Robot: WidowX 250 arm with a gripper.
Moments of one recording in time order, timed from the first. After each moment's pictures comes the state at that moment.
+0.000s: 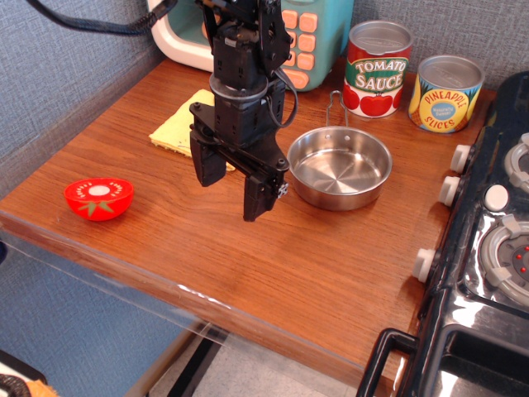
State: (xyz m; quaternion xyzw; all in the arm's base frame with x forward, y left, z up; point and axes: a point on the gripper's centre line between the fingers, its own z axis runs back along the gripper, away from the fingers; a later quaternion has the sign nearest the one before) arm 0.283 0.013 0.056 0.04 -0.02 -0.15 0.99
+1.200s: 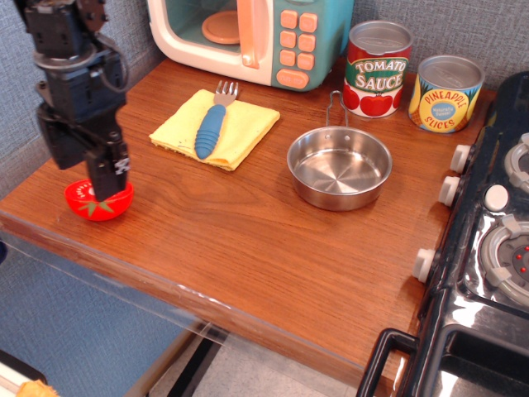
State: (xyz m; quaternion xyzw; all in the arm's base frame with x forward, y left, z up) arm 0.229 0.126 0.071 0.05 0.01 -0.14 0.99
